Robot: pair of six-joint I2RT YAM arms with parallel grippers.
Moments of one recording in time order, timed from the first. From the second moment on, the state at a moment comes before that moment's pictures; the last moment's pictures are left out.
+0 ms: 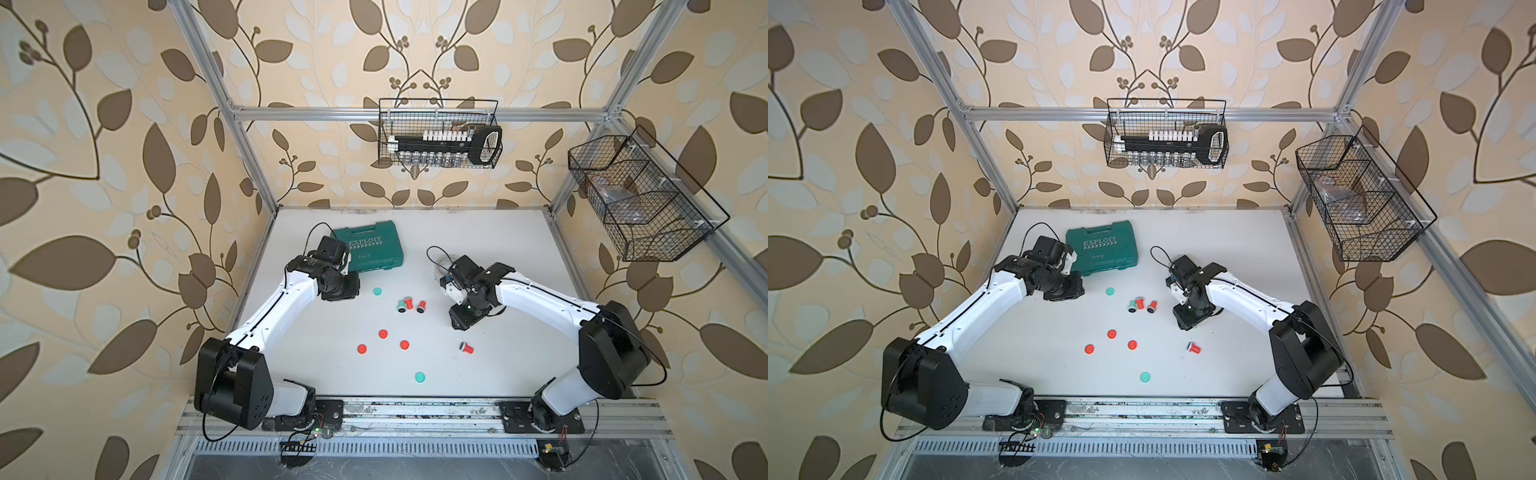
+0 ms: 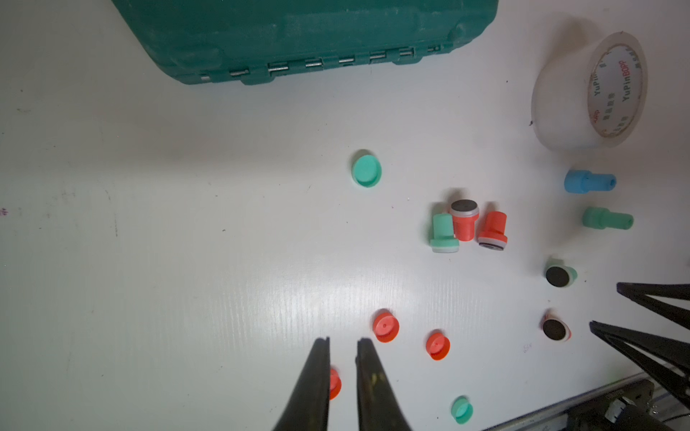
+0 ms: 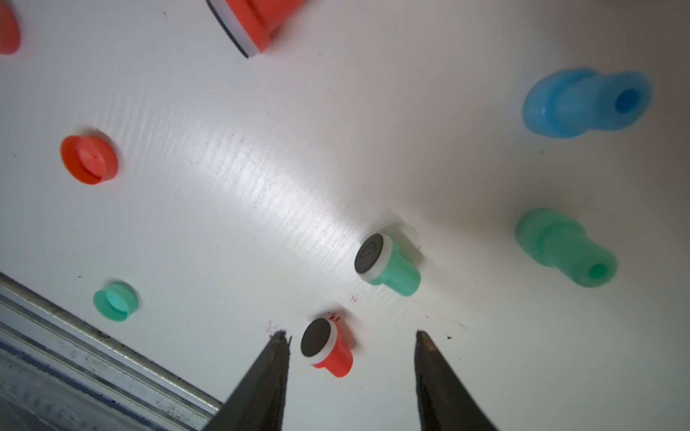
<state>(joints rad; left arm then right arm) -0.25 1.35 1.07 -0.87 0.21 -0.37 0.59 1.58 1.10 -0.96 -0.05 0.00</state>
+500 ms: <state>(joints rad) -0.25 1.35 1.07 -0.87 0.21 -0.37 0.47 1.58 1.07 -0.85 -0.05 -0.44</state>
